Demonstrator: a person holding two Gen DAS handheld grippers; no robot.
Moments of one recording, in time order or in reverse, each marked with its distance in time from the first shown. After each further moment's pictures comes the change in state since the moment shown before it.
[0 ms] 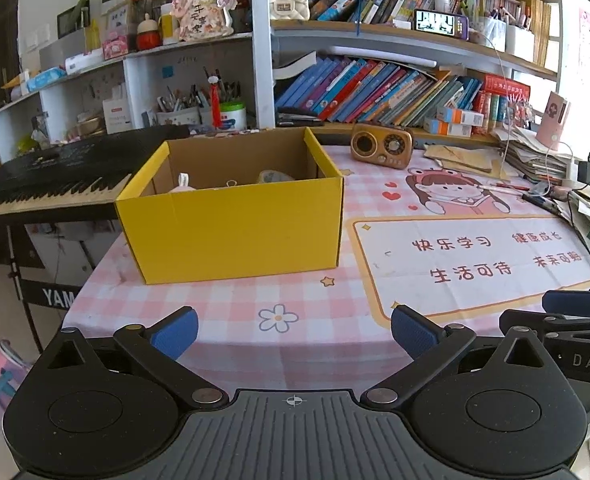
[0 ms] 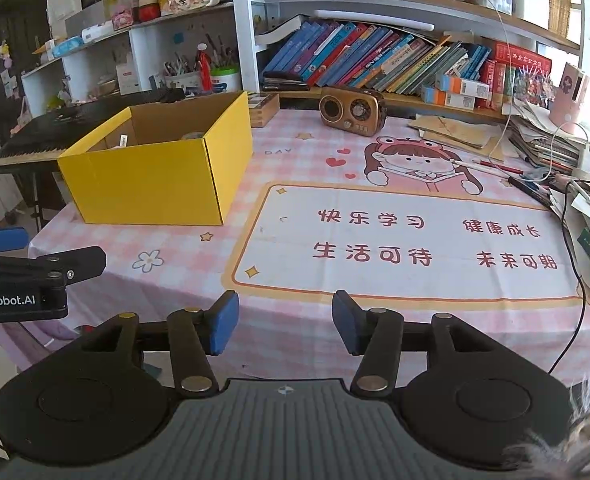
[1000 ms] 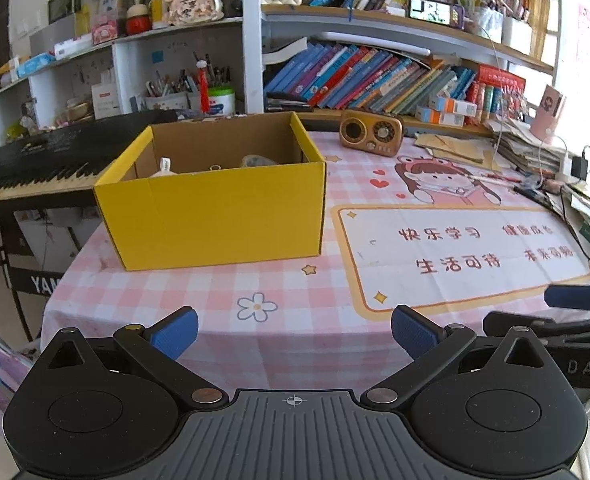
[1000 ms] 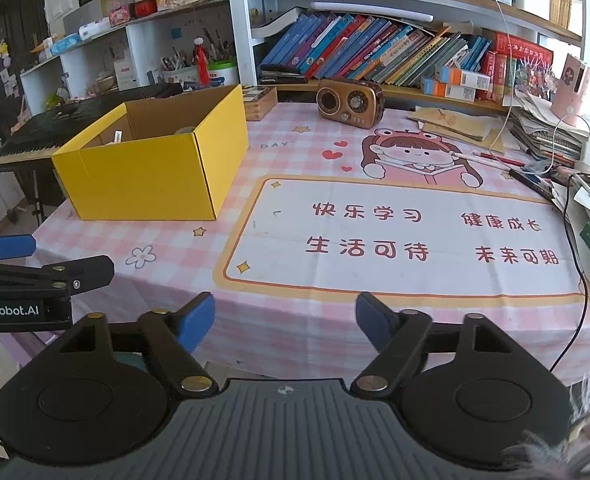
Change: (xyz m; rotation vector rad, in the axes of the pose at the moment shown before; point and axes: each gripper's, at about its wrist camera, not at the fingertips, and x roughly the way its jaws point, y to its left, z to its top) left arm 0.008 -0.012 -0.001 -0.028 0.041 -0.026; right arm 0.007 -0.011 -0.001 0.005 0.022 0.014
